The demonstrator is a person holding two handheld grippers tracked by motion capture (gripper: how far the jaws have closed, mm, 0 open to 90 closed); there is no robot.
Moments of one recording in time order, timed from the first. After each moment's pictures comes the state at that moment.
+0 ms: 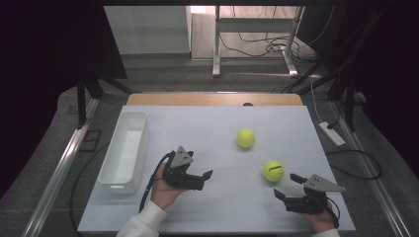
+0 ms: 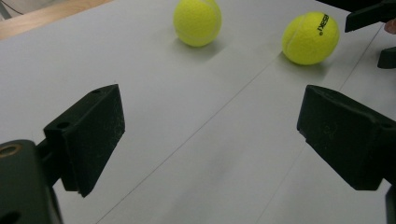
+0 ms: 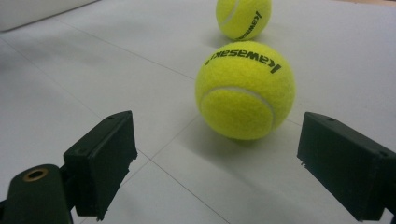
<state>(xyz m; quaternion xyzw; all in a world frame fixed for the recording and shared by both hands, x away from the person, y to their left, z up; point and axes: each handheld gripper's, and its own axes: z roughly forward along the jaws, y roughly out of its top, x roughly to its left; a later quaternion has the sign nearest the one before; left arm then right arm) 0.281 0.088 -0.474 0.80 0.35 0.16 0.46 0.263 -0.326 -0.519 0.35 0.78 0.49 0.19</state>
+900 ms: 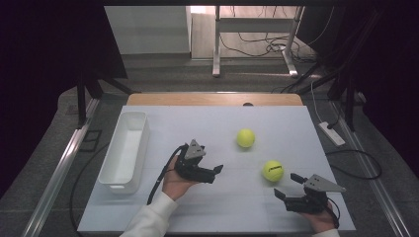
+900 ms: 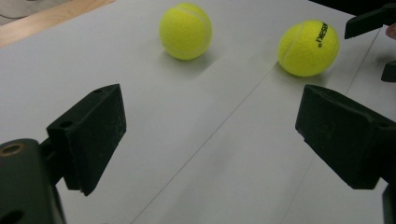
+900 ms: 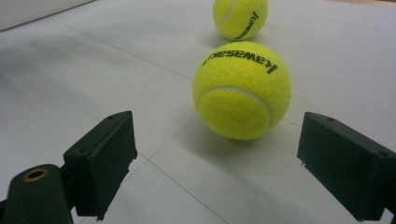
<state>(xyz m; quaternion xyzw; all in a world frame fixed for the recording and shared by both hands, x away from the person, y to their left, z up) 0.305 0.060 -0.468 0.81 0.33 0.15 0.45 0.262 -0.327 -0.518 0.35 0.78 0.48 0.19</state>
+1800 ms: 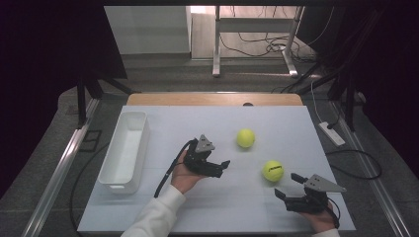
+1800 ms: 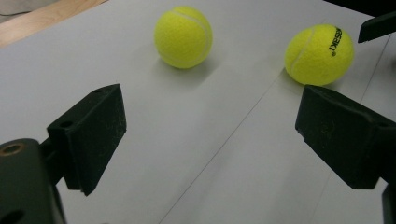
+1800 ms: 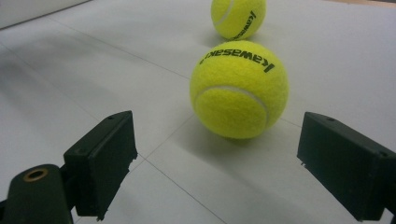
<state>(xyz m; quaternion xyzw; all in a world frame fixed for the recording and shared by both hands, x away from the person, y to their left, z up) 0.328 0.038 -0.470 0.82 0.33 0.14 0.44 0.263 -0.327 -0.519 0.35 0.78 0.48 0.20</state>
